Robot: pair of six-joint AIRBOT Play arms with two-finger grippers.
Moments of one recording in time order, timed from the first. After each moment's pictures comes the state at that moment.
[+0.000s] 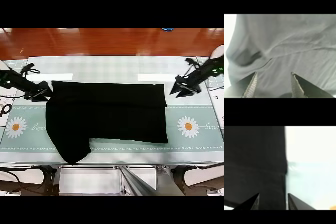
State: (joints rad) left arm 0.30 -1.57 1.32 1.14 -1.42 -1.40; right arm -0.24 -1.65 1.55 -1.22 1.64 1.53
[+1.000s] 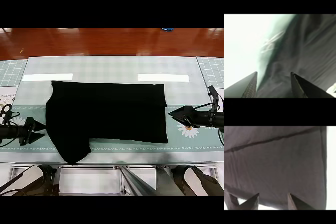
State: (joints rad) left arm 0.77 -1.15 0.52 0.97 -1.27 -1.32; right arm -0.48 -0.86 0.58 -0.75 1.30 1.22
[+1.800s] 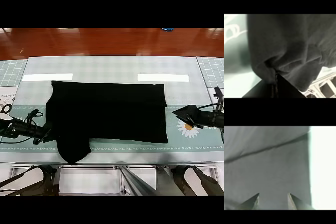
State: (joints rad) left arm 0.50 -1.27 0.51 1.01 -1.29 -1.24; right arm -0.56 -0.86 0.57 -0.80 1.25 1.24
